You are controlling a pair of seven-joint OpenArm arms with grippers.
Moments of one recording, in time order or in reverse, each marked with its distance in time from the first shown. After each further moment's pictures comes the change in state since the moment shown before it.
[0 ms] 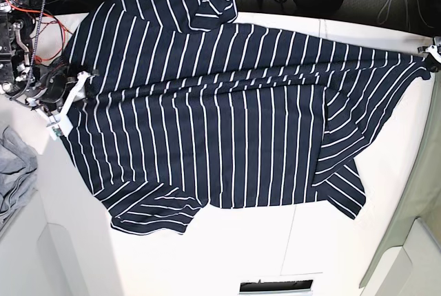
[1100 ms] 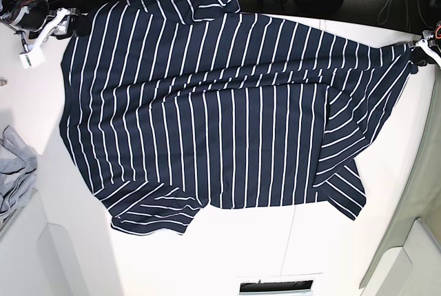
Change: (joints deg) left arm 0.3 2.5 -0.1 0.0 -4.1 -2.3 2.3; right arm -24.3 -3.9 19.7 6.0 20.8 8.5 -8.0
